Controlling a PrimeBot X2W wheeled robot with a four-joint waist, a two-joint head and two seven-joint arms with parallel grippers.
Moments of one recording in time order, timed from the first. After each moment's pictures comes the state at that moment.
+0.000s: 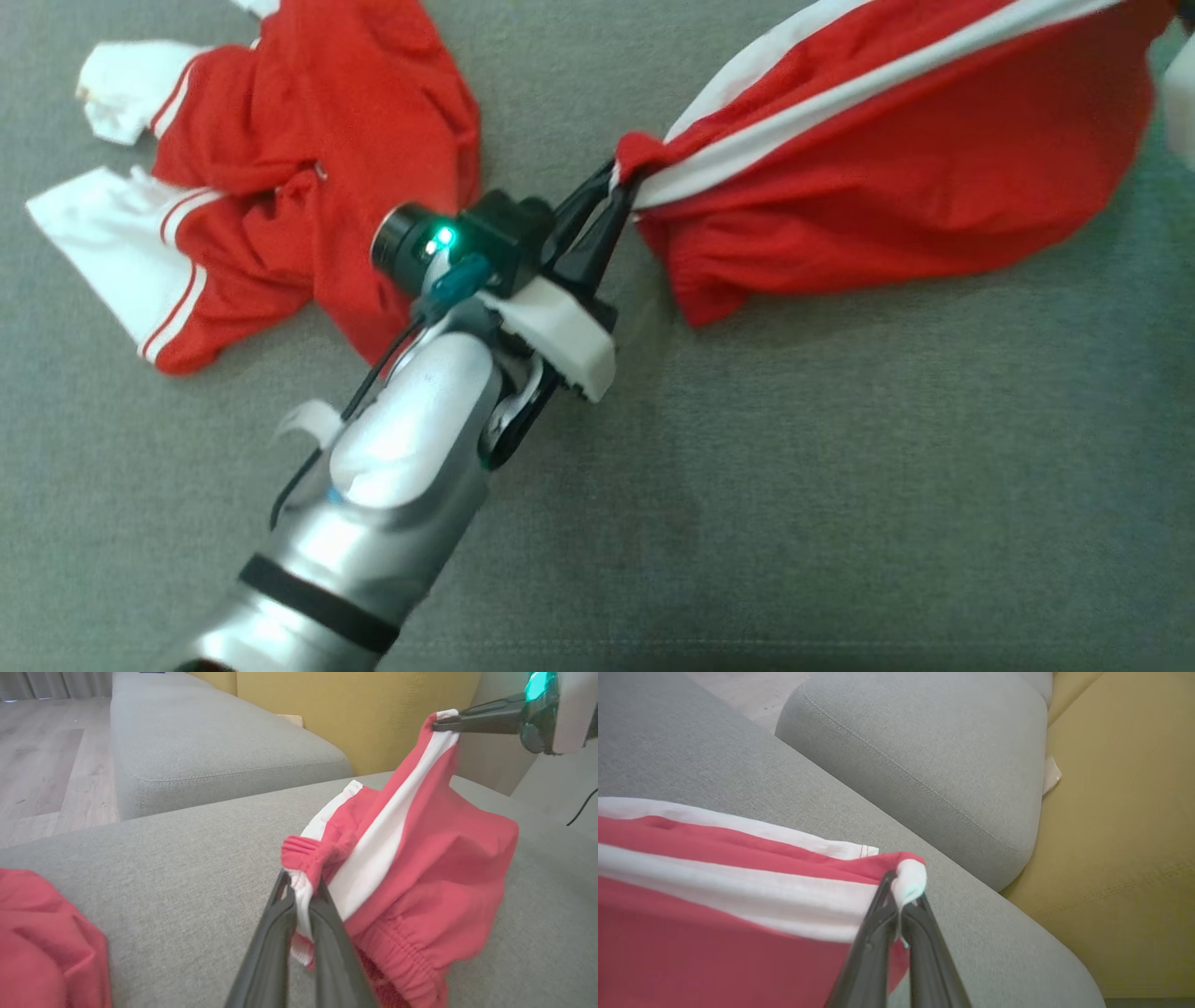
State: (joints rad) left arm -0.68 0.03 -0.67 0.52 -0.32 -0.04 -0.26; right arm -1.02 -0.73 0.72 0.52 0.41 0.13 0.22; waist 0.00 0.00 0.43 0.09
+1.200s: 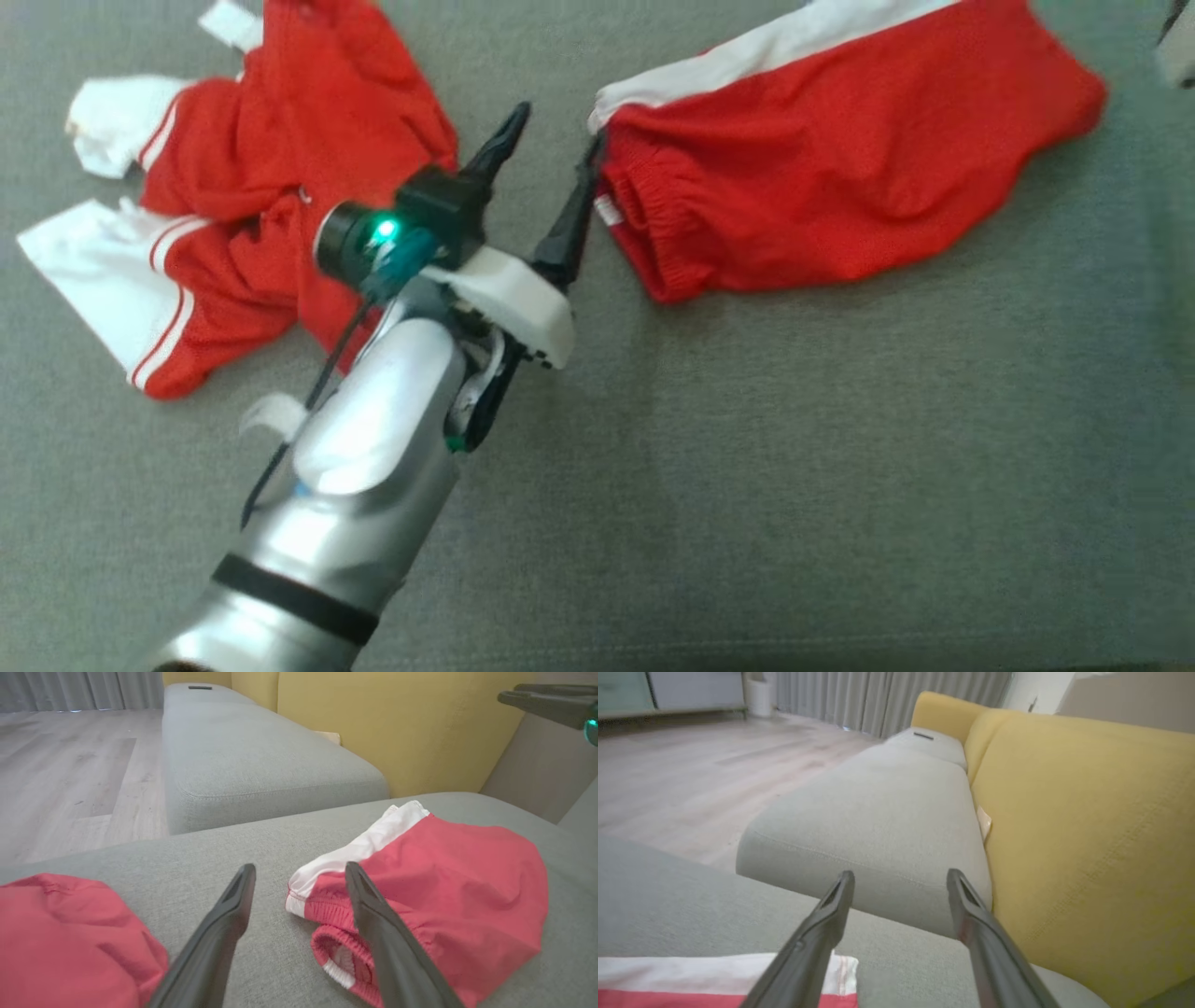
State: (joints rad) left arm -0.70 0.04 -0.63 0.55 -0.36 0.04 -0.26; right arm -1.18 -0.55 0.68 0.95 0.53 0.13 -0.18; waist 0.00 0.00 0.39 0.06
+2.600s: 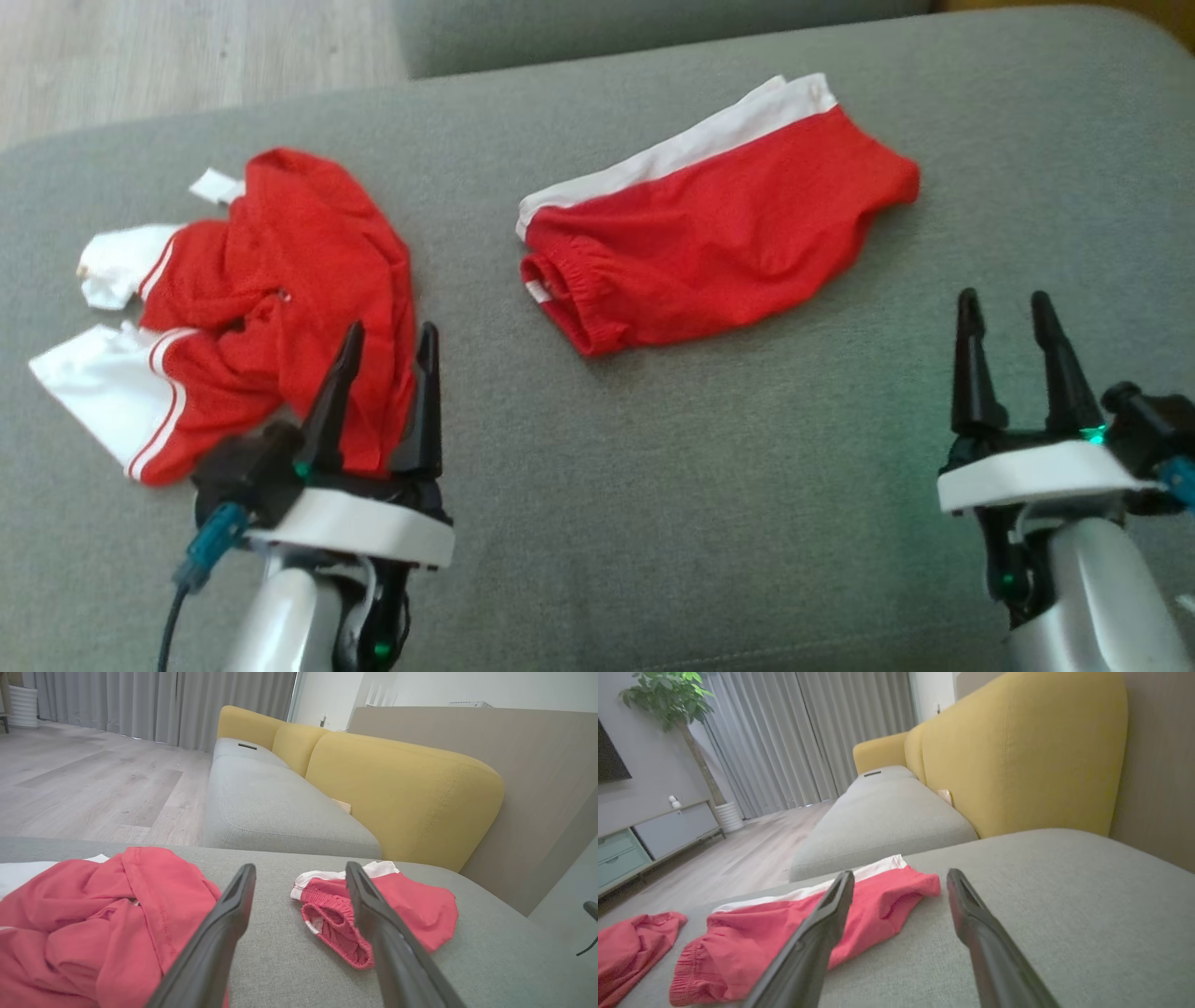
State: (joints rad) left arm -0.07 0.05 -0.23 0.08 -0.31 -0.03 -0.26; right arm -0.16 -0.05 -0.03 0.26 0.23 0.13 -0.23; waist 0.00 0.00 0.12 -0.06
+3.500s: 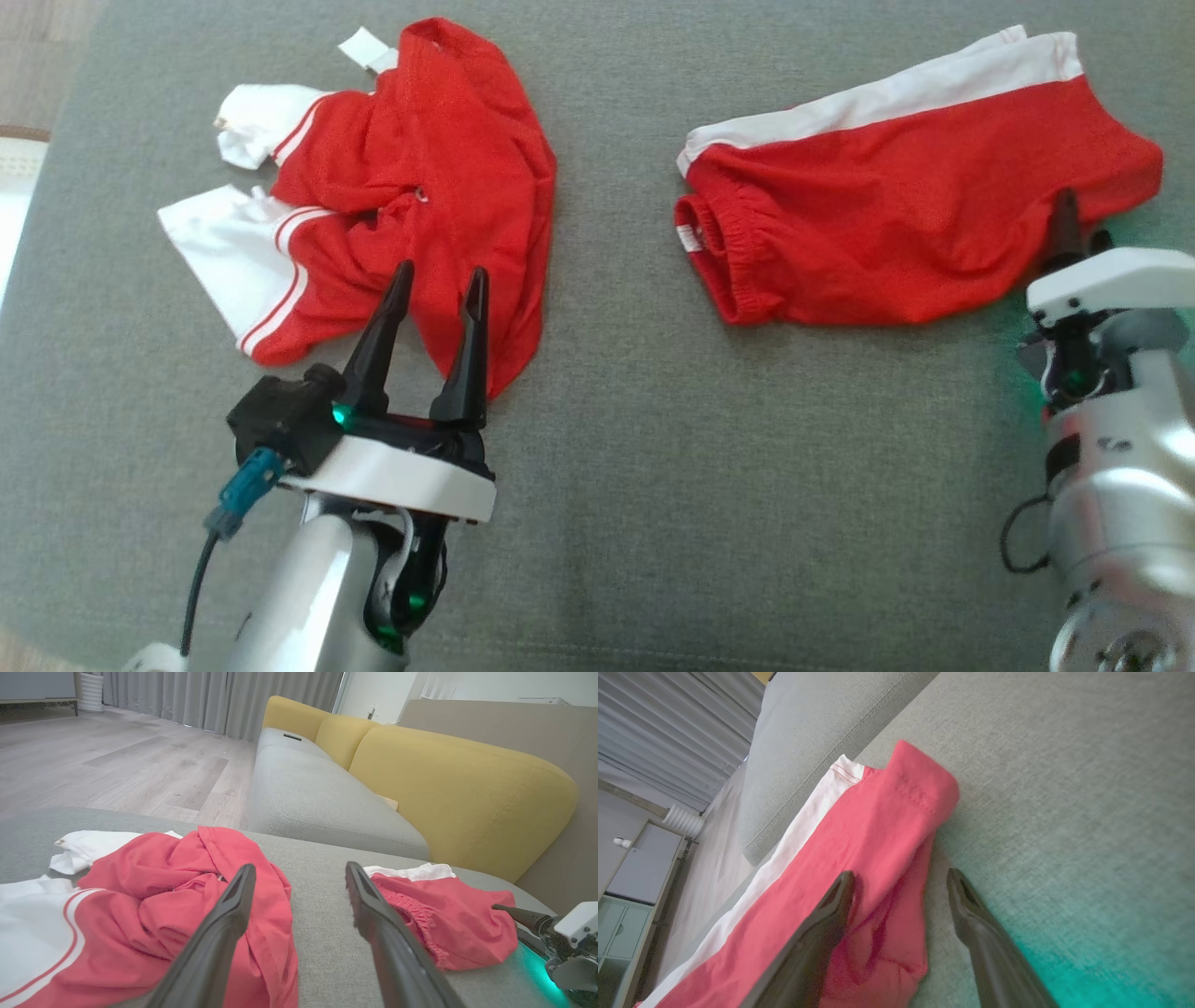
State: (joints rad) left arm -0.19 0.05 -0.33 0.09 -0.35 -0.01 -0.26; right arm -0.76 -0.06 -0.52 1.02 0.35 0.13 0.00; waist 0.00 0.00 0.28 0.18
